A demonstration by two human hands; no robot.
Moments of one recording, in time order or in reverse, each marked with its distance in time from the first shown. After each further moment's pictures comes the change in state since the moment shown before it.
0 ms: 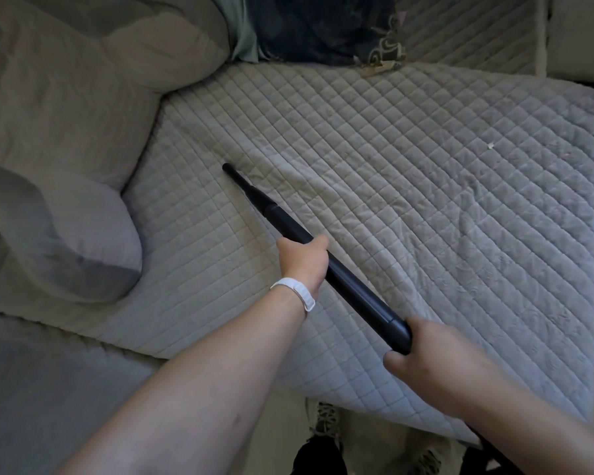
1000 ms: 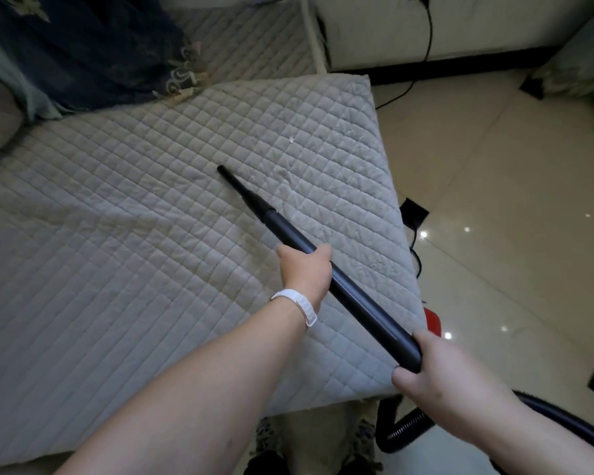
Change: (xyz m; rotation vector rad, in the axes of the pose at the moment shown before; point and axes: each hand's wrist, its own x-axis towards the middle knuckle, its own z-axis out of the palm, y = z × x) left_hand -0.155 -0.064 0.213 0.281 -0.293 0.163; right_hand -0.092 0.220 -0.020 0.289 0.197 0.291
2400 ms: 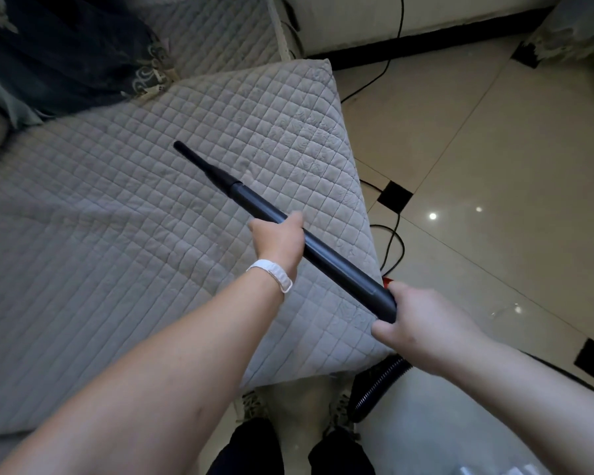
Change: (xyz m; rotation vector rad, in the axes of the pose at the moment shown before) left_hand -0.040 0.031 0.060 -0.016 0.145 0.021; right_hand 0.025 0.066 -0.058 -0.074 0.020 -0.157
